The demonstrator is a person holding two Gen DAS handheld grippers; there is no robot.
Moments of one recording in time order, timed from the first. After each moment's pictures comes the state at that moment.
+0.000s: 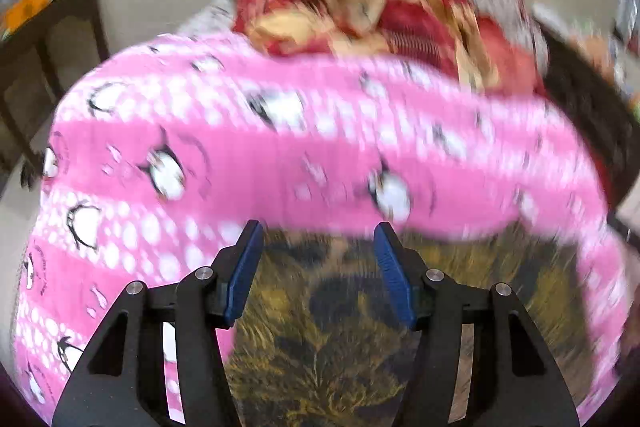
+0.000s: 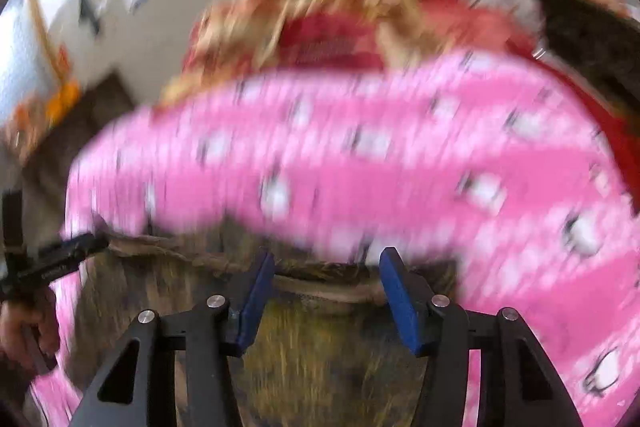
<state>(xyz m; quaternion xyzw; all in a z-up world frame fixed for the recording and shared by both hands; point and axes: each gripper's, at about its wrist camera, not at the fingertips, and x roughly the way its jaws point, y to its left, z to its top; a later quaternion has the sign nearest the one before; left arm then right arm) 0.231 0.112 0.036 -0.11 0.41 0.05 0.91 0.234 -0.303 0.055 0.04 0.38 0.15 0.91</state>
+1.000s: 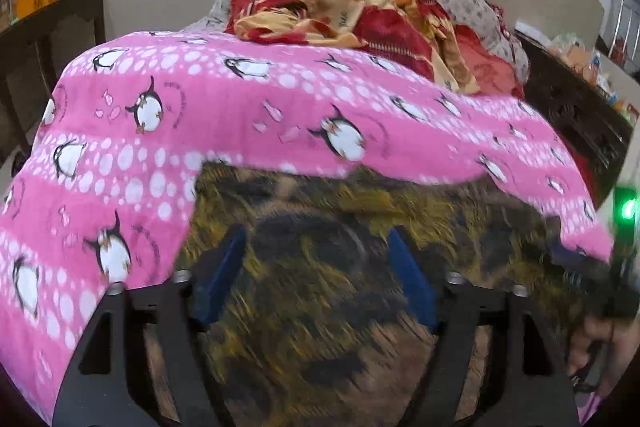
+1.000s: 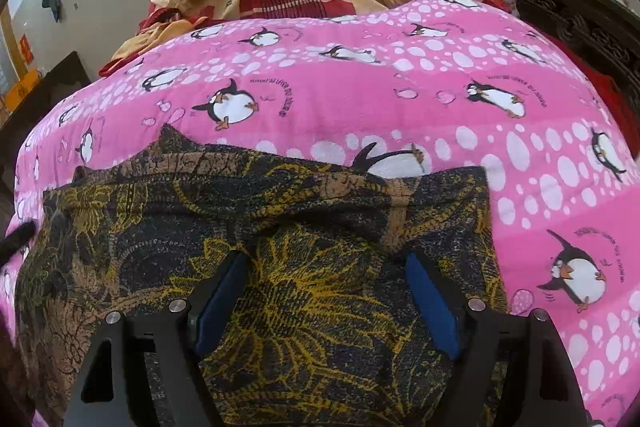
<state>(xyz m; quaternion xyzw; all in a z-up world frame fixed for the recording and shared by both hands) 0.171 0.050 -0.014 -0.10 0.38 0.04 0.92 0.237 -0.253 -0.044 -0.02 0.45 0.05 0.89</state>
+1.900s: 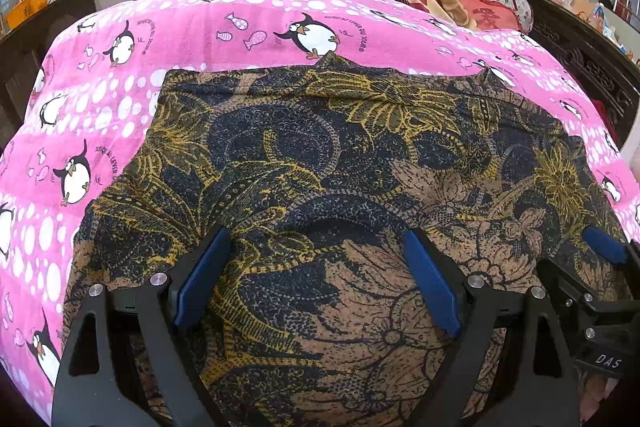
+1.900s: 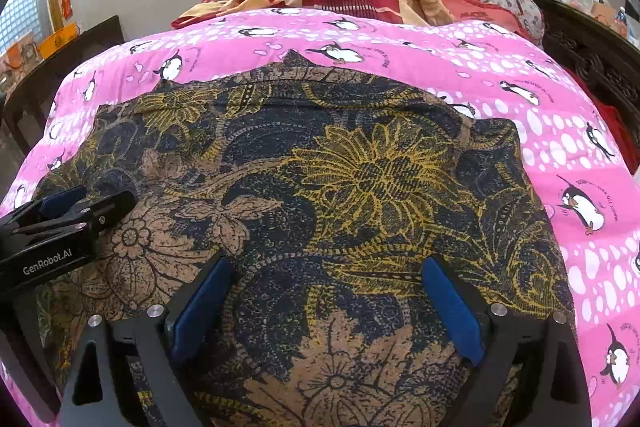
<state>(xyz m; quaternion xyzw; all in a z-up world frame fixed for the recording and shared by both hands) 0.159 0.013 -0.066 -0.06 0.42 0.05 0.90 0.148 -0.213 -0.062 -0.07 0.41 0.12 0.90</state>
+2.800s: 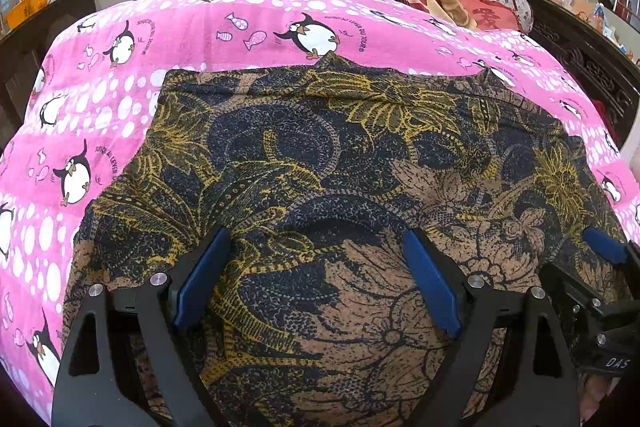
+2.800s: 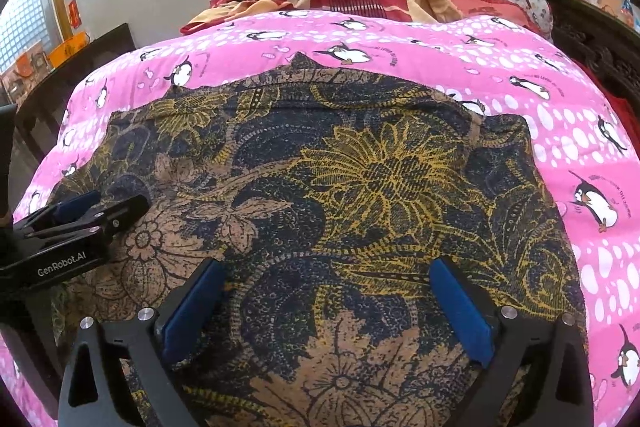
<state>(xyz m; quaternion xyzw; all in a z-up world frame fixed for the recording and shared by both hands) 0.159 0.013 -0.066 -0.06 0.42 0.05 0.90 0.149 -0.216 -0.060 -0.05 0.41 0.15 0.90</state>
